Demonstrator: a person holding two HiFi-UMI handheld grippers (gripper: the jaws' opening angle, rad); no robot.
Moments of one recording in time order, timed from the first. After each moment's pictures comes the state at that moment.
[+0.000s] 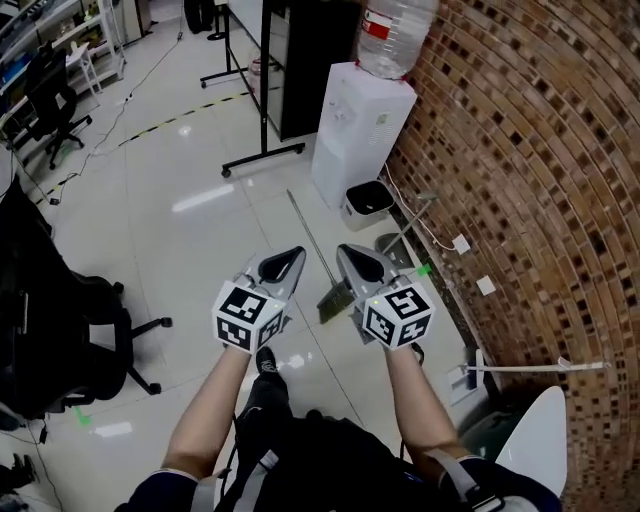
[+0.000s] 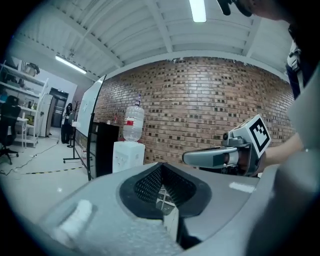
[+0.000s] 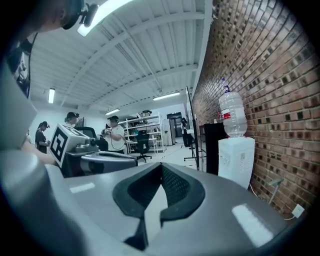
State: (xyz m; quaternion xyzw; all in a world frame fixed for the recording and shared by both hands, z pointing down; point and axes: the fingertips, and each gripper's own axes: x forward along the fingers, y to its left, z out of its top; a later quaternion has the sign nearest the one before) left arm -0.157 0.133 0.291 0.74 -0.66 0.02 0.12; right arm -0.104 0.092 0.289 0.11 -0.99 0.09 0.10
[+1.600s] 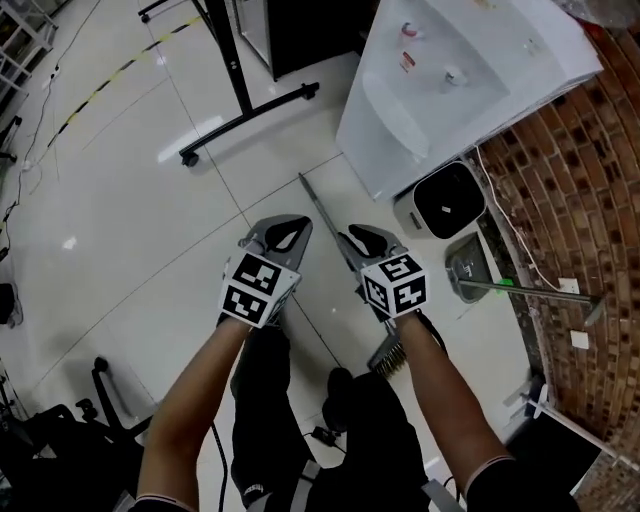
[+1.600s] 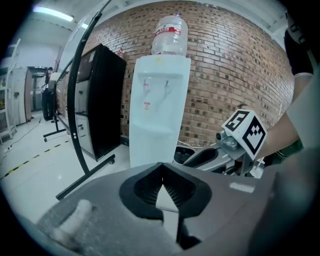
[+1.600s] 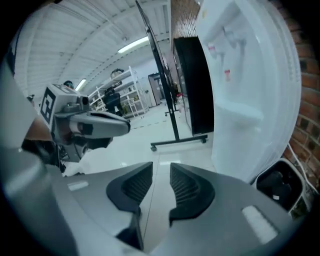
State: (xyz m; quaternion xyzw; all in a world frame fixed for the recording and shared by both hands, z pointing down) left arm -0.515 -0.264 0.766 0.77 -0.58 0.17 0.23; right arm -0.449 -0.283 0.823 0.13 -0.92 0.19 0.31
